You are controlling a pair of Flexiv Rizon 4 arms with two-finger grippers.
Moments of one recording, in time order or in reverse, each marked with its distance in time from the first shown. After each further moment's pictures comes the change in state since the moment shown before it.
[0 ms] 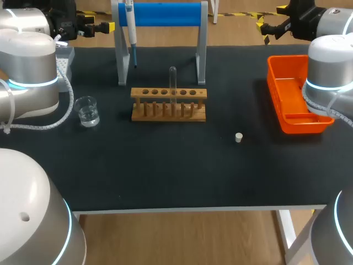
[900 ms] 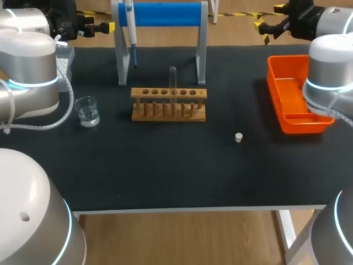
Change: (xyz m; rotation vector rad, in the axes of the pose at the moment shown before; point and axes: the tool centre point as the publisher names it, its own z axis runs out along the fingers) left arm 0.000 0.000 0.000 0.000 0.000 0.000; right arm 0.017 0.011 -0.004 -0.029 0.044 -0.003
